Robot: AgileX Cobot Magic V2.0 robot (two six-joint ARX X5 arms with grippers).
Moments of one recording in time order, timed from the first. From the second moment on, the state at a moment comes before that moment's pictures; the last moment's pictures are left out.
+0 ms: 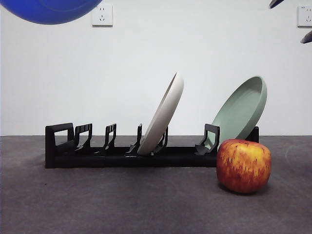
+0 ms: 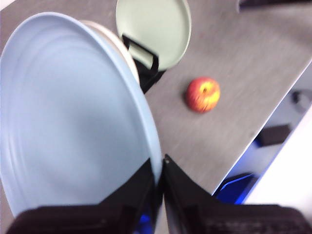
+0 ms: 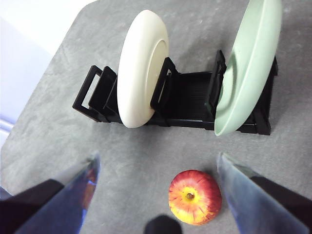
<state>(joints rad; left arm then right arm) -1.00 1.22 1.69 -1.28 -0.23 -0.07 0.04 0.90 0.88 -0.61 -0.60 0.19</state>
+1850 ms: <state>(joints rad) -1.14 1.32 1.32 -0.68 -0.43 -0.04 0.23 0.95 0.88 -0.67 -0.44 0.17</state>
